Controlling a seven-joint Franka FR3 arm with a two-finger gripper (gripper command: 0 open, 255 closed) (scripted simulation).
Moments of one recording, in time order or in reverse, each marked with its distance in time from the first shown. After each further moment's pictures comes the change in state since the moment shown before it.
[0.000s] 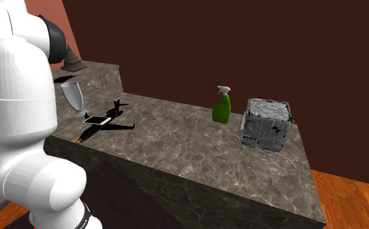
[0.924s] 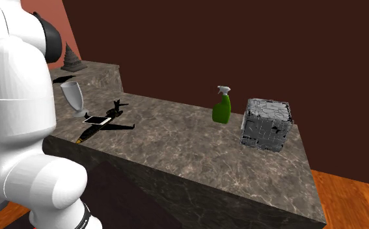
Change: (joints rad) arm 0.043 -0.007 0.012 0.189 0.032 -0.176 -0.062
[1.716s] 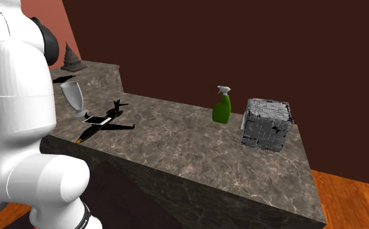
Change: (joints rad) arm 0.141 0.060 -0.038 0.255 -0.047 -0.194 -0.038
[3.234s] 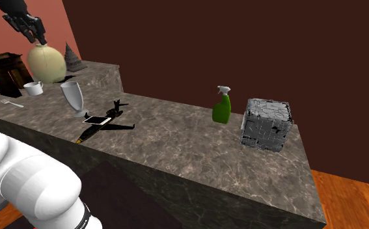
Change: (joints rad) arm -0.396 -0.820 -0.361 -0.537 0.830 0.147 -0.642
